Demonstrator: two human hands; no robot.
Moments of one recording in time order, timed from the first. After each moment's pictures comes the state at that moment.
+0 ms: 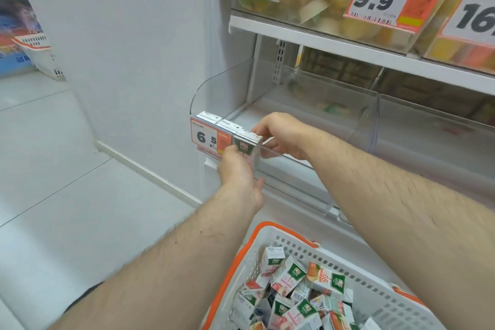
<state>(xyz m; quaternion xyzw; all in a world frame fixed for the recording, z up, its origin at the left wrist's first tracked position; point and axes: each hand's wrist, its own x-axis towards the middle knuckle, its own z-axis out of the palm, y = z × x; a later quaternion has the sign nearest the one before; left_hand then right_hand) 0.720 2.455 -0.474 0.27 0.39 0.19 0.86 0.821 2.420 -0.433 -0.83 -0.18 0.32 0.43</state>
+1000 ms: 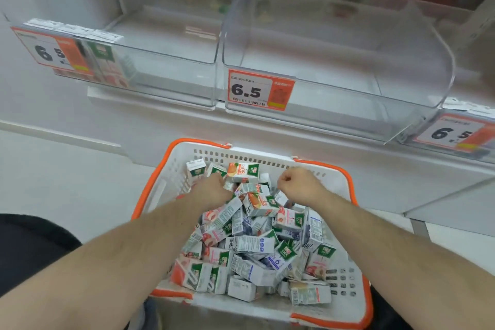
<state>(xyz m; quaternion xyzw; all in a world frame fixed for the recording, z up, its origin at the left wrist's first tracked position) 0.676 2.320 -0.660 0.88 0.17 -0.27 0.35 0.725 2.108 -0.636 -0.94 -0.04 0.24 0.26</state>
